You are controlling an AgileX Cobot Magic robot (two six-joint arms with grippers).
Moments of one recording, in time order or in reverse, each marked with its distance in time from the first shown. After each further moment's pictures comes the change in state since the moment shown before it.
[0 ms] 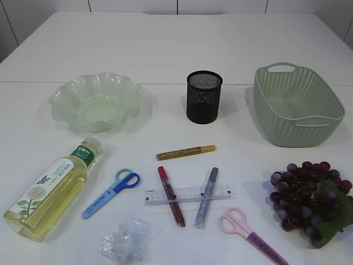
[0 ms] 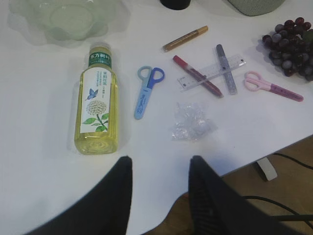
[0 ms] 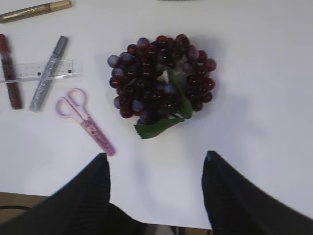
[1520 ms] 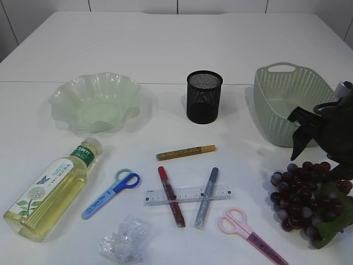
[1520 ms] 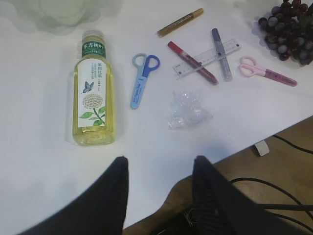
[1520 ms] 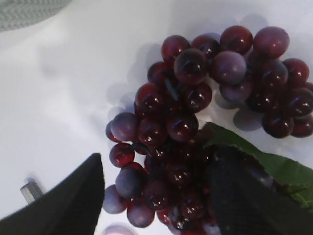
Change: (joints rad) left arm -0.026 0.159 -0.120 0.014 0.066 -0.002; right arm 0.000 0.846 -0.096 0.076 -0.434 0.790
